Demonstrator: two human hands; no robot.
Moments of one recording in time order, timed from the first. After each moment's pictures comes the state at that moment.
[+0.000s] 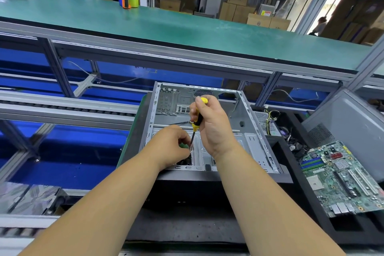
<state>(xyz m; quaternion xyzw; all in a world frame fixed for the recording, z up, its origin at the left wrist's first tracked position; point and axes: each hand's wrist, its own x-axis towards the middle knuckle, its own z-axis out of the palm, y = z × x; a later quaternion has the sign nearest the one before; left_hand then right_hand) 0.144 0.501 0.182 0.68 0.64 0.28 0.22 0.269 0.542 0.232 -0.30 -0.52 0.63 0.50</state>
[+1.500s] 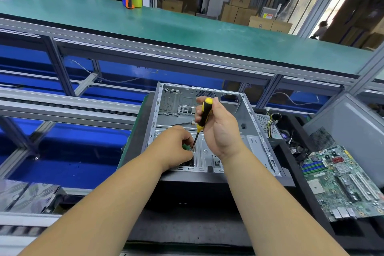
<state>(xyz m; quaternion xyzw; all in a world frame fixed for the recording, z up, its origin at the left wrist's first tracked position) 0.144 0.501 0.184 0.69 0.64 0.25 0.21 0.273 0.547 0.227 -0.27 -0.46 0.67 0.51</state>
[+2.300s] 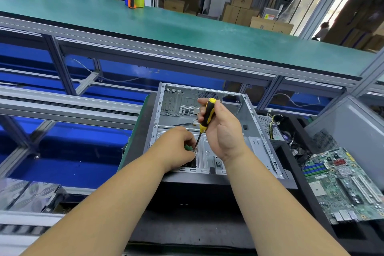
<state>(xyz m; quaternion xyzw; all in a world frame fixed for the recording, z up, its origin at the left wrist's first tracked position) 0.143 0.503 0.183 0.70 0.64 0.25 0.22 0.275 0.546 0.226 -0.27 -0.48 0.67 0.51</state>
